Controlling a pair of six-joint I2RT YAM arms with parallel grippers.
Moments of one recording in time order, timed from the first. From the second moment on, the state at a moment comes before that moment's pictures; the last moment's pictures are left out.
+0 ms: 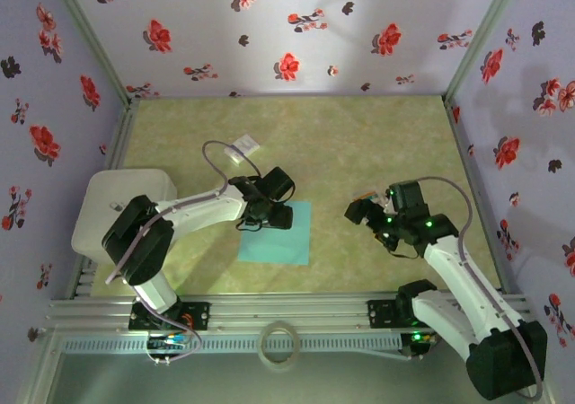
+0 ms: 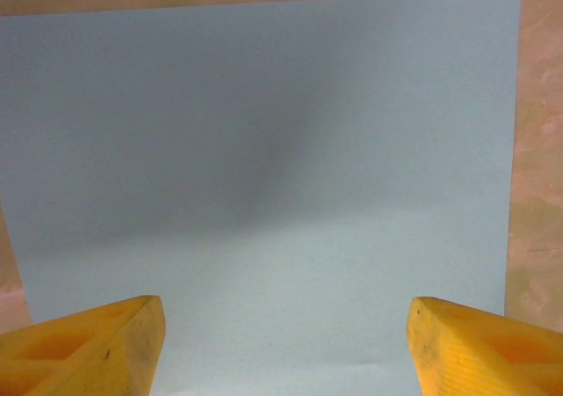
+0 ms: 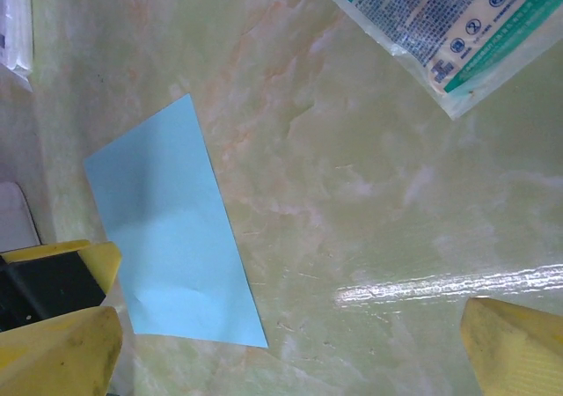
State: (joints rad) left arm -0.89 1.68 1.12 -0.69 -0.07 -0.70; right arm 0.30 0.86 0.62 -0.75 -0.35 0.85
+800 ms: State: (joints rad) left arm -0.92 1.84 1.21 -0.77 -0.06 -0.71; right arm 0.31 0.99 0.60 -0.67 -0.36 0.87
